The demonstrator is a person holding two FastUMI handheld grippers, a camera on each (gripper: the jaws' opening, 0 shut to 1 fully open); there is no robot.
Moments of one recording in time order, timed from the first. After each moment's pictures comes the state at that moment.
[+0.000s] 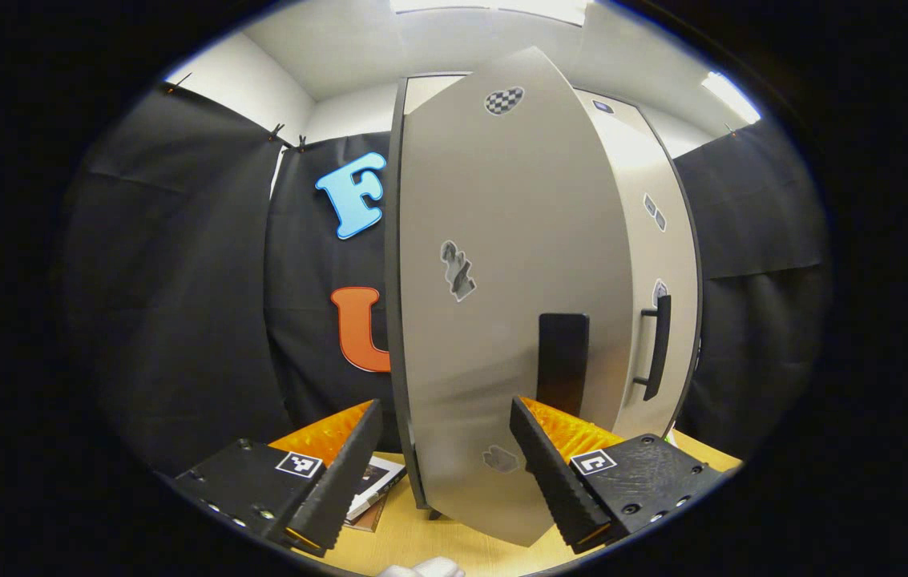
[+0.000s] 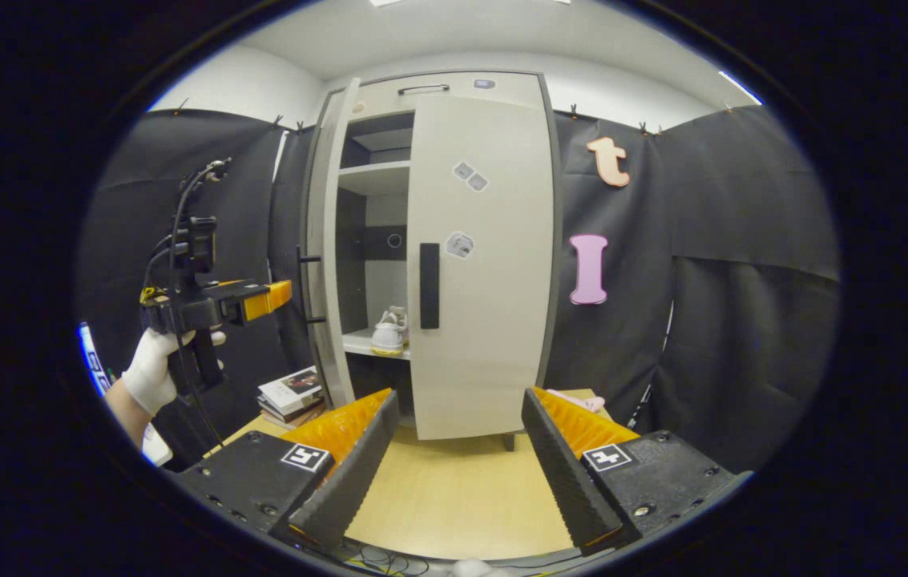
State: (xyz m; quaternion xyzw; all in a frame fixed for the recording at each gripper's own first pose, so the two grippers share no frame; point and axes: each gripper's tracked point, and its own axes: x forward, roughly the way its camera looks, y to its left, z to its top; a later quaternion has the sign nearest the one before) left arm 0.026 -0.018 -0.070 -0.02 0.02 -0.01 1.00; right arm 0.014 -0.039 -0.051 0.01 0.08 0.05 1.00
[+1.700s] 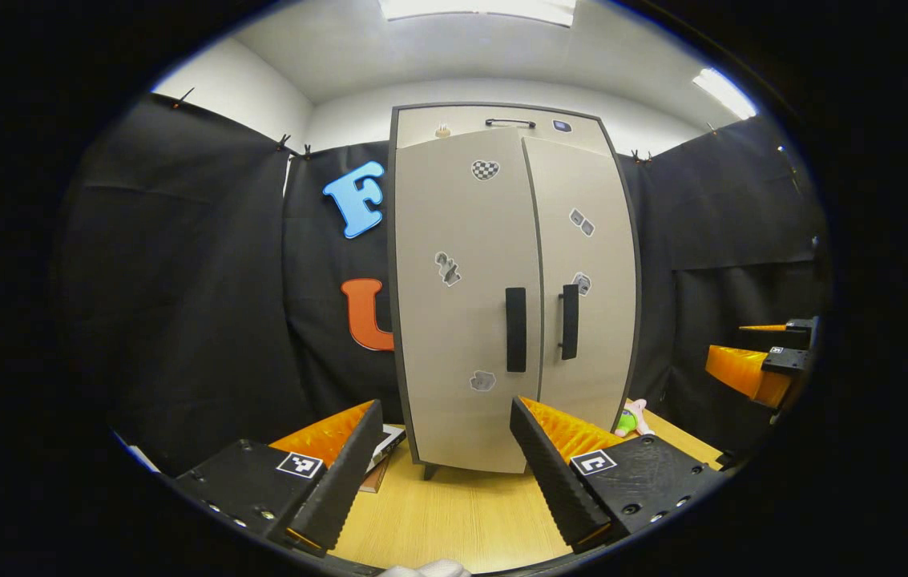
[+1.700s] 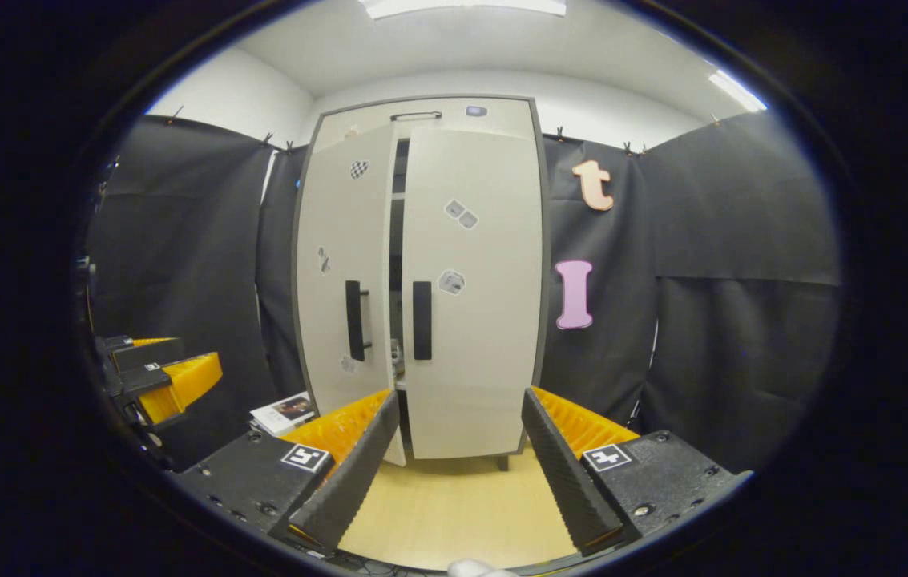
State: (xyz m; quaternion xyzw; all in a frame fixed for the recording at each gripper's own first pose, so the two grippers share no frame) left arm -0.134 -0.044 -0.070 -0.02 0.05 -0.03 1.00; right arm 0.014 -0.023 -0.016 0.01 0.04 0.02 1.00
